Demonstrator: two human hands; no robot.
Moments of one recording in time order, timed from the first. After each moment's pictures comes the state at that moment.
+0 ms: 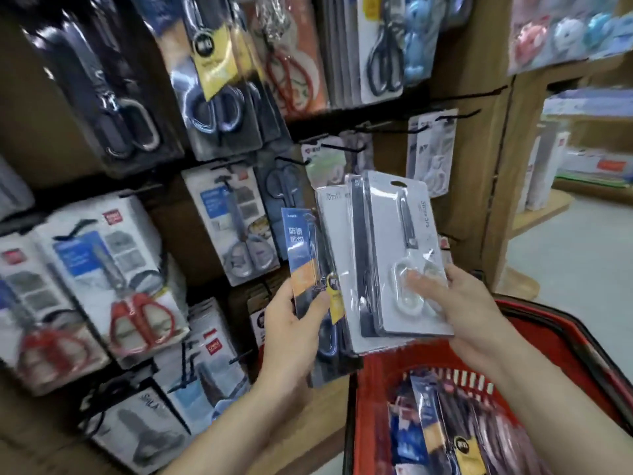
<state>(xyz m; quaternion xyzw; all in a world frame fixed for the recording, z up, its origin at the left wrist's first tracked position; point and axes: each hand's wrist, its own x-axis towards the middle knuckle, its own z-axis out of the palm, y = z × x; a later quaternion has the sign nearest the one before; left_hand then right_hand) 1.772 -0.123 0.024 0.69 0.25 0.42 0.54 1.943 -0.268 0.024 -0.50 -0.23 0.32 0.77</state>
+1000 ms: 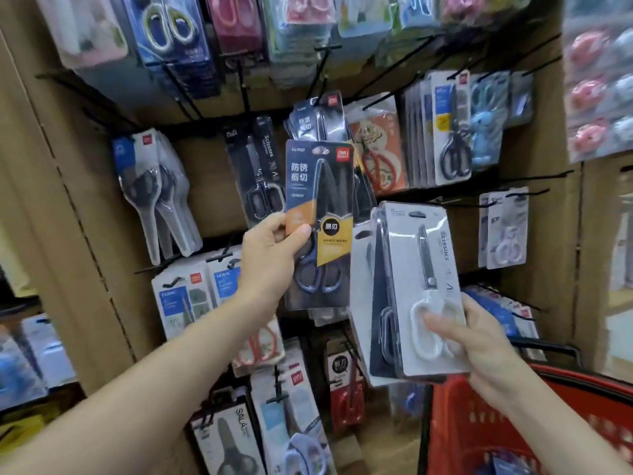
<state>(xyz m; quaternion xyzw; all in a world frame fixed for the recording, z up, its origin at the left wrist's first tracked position) 1.677 -0.082 0.193 0.72 0.21 0.56 0.36 1.887 -0.236 0.055 -0.42 -0.38 0.31 0.77</state>
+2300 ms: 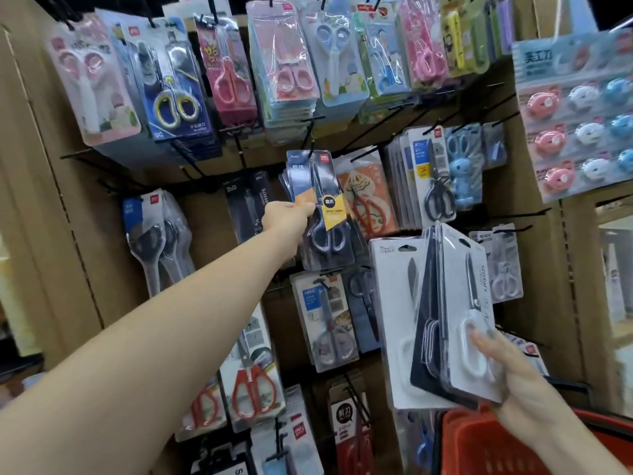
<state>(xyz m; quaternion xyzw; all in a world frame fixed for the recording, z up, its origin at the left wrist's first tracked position) 1.763 -0.018 0.307 0.65 0.36 0.54 0.40 1.907 -0.260 0.073 -0.28 -0.28 0.39 0.83</state>
